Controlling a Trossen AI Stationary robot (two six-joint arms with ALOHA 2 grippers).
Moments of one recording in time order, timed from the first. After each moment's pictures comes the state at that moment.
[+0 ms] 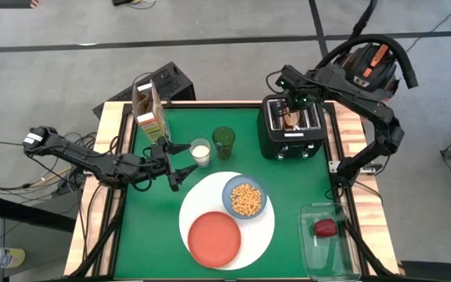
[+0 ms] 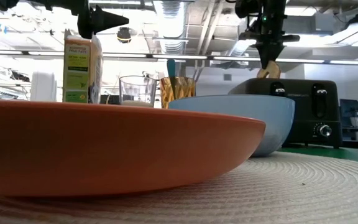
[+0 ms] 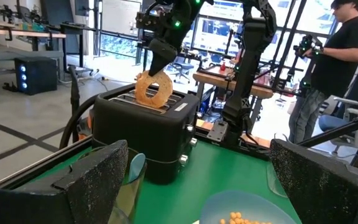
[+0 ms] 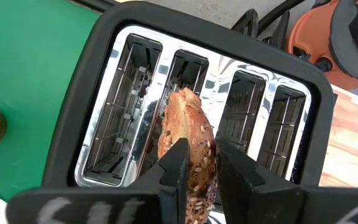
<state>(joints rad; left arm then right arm) -0.27 0.94 0.49 0.46 -0.62 -0.19 -0.61 1.52 1.63 -1.39 0.32 0.55</state>
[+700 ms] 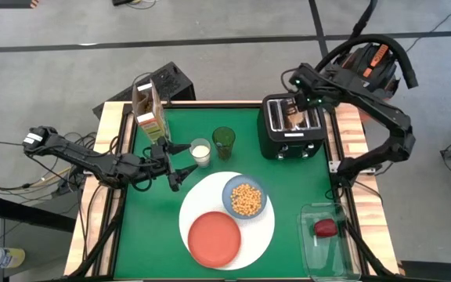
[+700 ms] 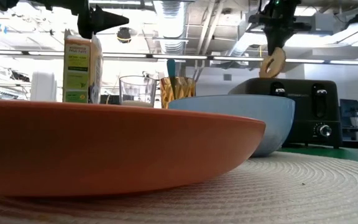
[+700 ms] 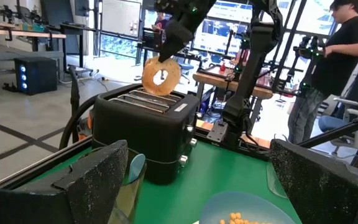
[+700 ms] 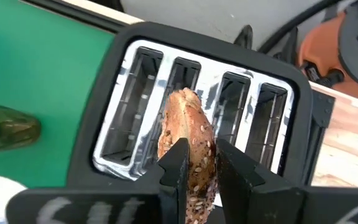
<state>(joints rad) -0.27 0.94 0.49 0.46 -0.62 -0.19 -0.59 1.39 1.63 -1.40 0.31 0.58</state>
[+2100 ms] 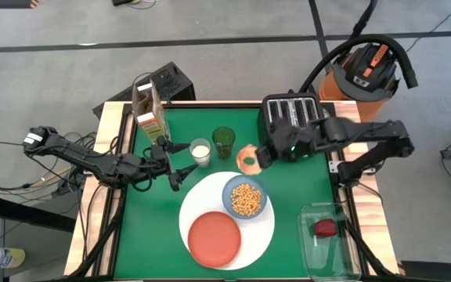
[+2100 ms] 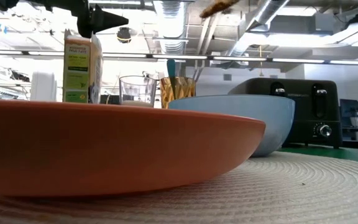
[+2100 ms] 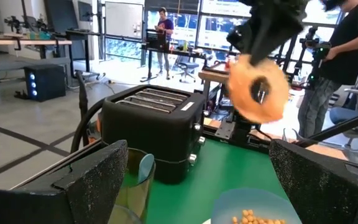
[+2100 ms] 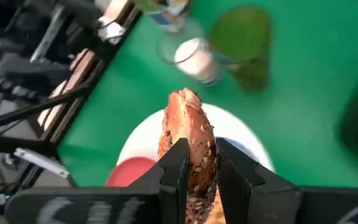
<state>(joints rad) -0.27 0.93 0.49 0.45 -0.64 -0.14 0.13 1.42 1.63 -1.01 0.29 1.06</state>
